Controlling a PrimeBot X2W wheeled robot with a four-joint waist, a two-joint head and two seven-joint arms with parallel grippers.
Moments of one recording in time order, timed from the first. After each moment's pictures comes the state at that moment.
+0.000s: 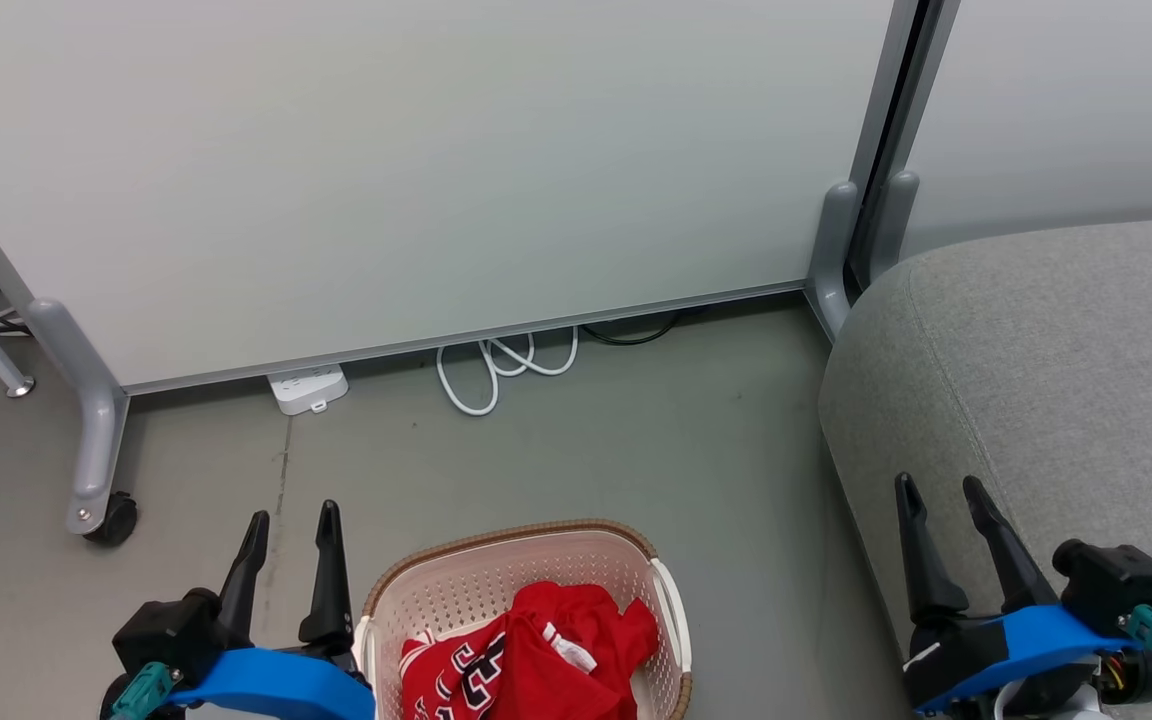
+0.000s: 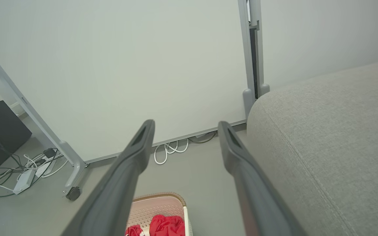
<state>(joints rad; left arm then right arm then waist) -0.10 0.06 -0.12 0.25 -0.38 0.01 -0.19 -0.03 -0.05 -0.02 0.12 0.27 0.13 -0.04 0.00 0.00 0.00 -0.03</state>
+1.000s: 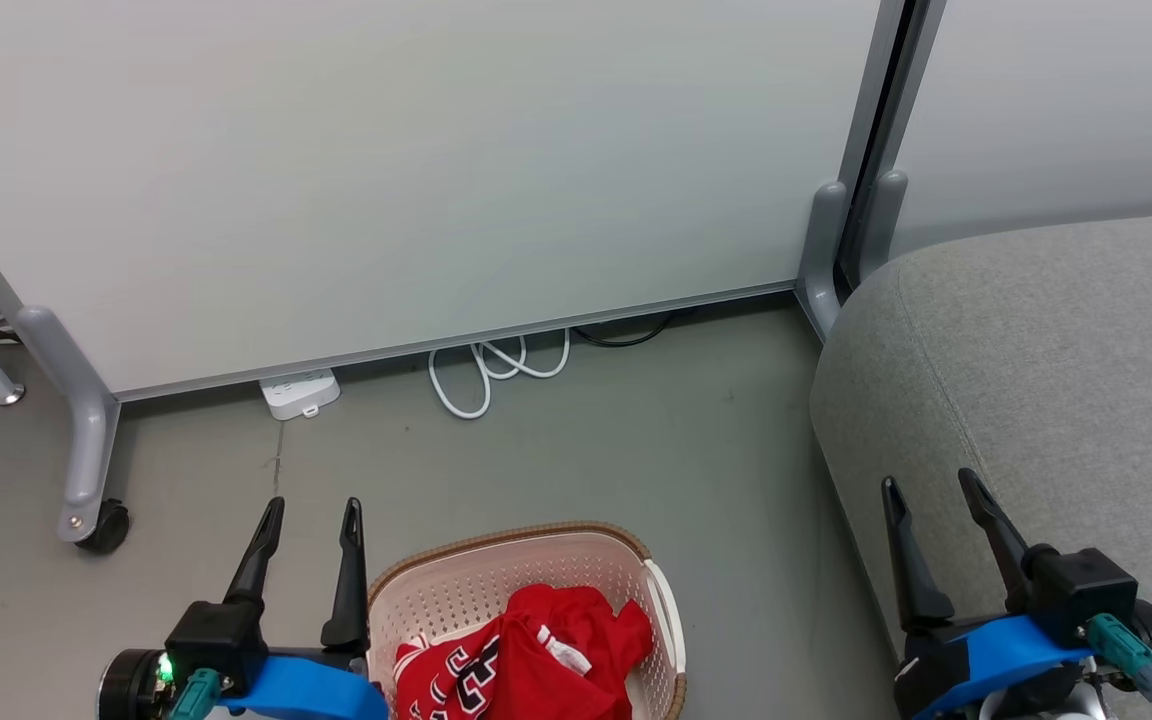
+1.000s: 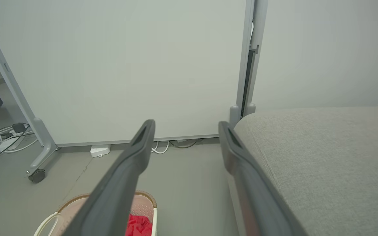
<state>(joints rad) -0.10 0.06 -0.14 0.26 -0.16 0.03 -0.25 -0.02 -0.05 -0.01 0.09 0.05 0.13 -0.08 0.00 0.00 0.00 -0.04</state>
